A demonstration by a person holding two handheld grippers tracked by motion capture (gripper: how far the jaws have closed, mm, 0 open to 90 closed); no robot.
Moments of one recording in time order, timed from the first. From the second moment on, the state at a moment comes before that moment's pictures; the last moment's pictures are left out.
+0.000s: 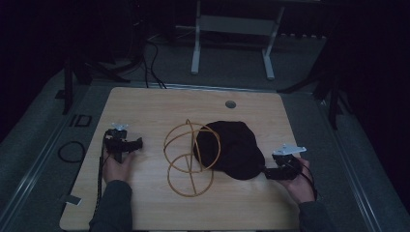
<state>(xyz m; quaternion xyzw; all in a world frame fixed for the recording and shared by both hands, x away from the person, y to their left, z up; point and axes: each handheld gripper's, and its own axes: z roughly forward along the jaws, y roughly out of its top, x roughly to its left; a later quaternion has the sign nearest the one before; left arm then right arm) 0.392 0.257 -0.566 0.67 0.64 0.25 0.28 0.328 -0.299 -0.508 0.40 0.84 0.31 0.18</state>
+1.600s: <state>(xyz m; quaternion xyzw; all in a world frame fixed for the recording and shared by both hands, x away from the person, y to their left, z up) 0.392 0.257 -0.566 0.68 0.63 0.25 0.28 0.358 -0.260 -0.474 0.34 0.87 0.32 0.16</state>
